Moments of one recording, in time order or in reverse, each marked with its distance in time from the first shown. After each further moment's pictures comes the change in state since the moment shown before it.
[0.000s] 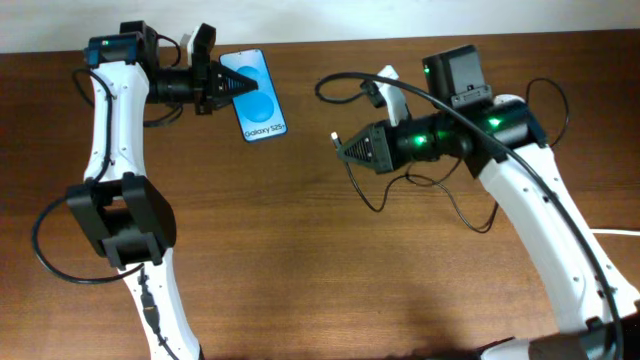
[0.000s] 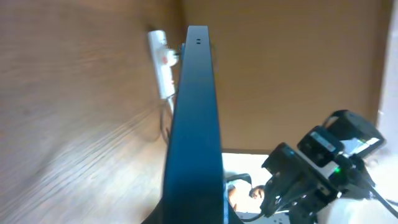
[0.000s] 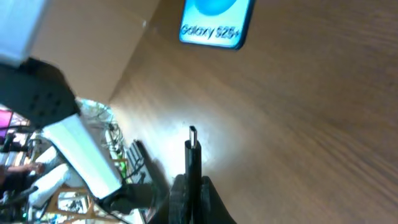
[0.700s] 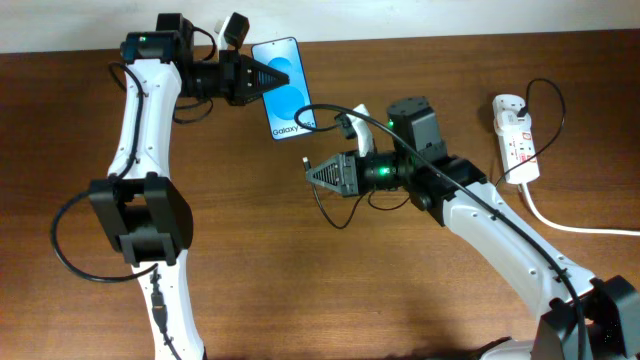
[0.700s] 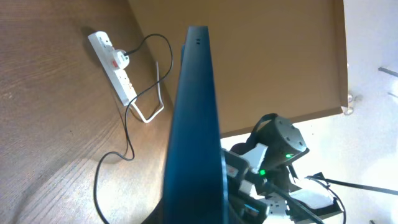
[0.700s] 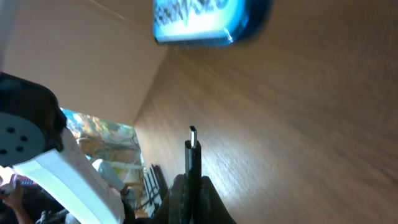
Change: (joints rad) left arm -0.106 0.000 0.000 0.084 0.144 0.079; right arm 0.110 -0.022 -0.483 0.798 -0.037 0.407
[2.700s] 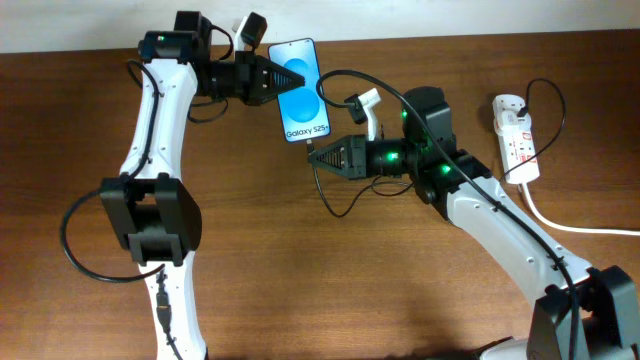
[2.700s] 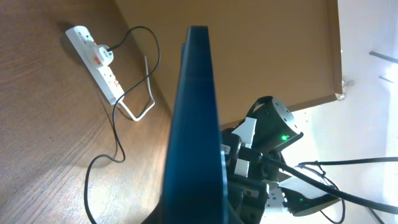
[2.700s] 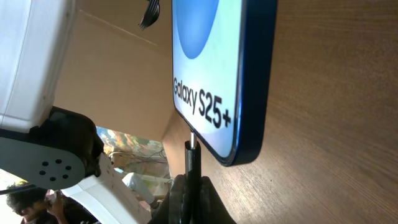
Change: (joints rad) left arm -0.060 0.000 0.000 0.029 0.027 0.000; right arm -0.061 0.033 -0.009 0.183 -0.106 0.179
